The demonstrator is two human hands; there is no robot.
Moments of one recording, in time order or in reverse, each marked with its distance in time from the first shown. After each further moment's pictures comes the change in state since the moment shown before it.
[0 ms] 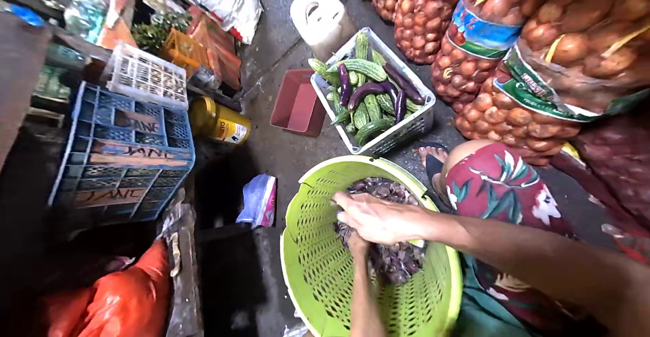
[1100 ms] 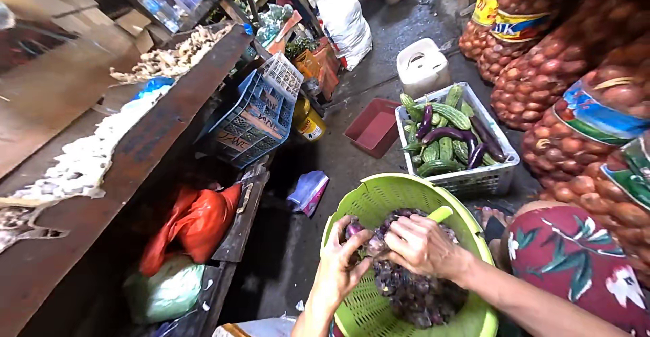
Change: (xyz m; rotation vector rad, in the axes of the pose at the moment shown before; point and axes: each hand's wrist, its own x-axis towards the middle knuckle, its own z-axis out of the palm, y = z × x) left_hand -0.106 0.031 -0.240 -0.110 0.422 0.956; right_hand 0.006 0.038 0.066 -0.796 0.867 -0.973
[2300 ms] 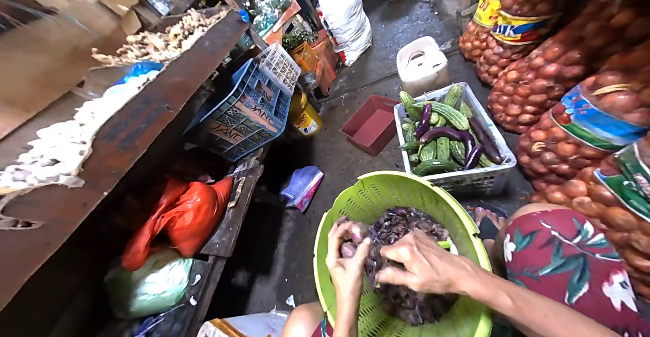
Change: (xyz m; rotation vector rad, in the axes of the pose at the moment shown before) left_hand -0.019 0.000 0.075 -0.620 0.614 -0.444; right_hand 0.001 -0.012 -0.015 0.609 -0.455 0.263
